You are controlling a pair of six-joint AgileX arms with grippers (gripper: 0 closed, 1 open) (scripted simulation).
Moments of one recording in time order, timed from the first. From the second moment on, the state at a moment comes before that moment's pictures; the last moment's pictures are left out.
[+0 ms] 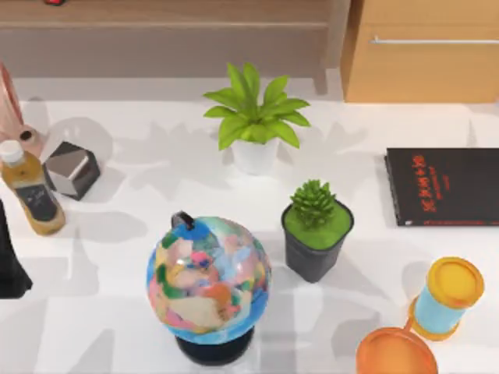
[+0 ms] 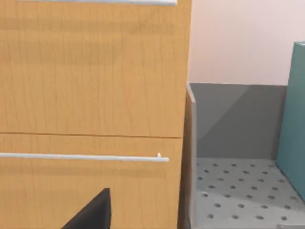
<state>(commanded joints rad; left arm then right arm) 0.00 0.00 0.00 0.00 0.00 0.00 -0.23 0.91 0.69 0.28 -0.22 -0.01</state>
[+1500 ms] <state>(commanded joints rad) 0.00 0.00 0.00 0.00 0.00 0.00 -0.46 2.11 1.56 0.55 -0.43 -0.01</state>
